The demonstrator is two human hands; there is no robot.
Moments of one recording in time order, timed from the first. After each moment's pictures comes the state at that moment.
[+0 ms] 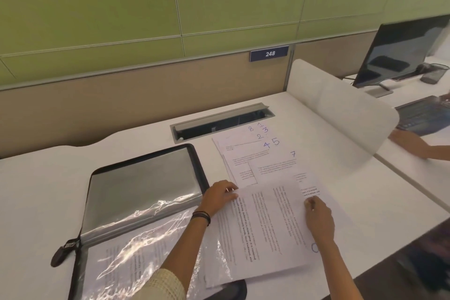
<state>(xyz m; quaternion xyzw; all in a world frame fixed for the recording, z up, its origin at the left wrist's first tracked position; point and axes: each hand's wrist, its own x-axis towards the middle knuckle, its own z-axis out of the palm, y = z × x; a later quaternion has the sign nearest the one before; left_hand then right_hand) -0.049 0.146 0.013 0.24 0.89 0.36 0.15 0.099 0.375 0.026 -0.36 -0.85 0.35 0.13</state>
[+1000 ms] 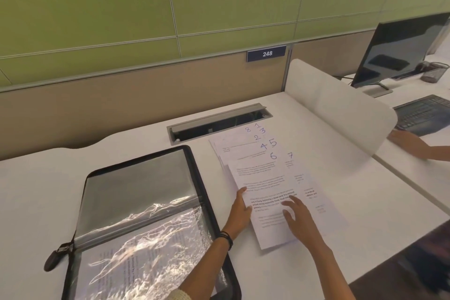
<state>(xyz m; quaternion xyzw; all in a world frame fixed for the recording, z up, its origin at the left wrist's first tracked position) 0.006 0.210 -0.016 0.12 0.77 0.58 0.24 0.087 0.386 -0.021 -0.17 -0.92 0.35 0.06</state>
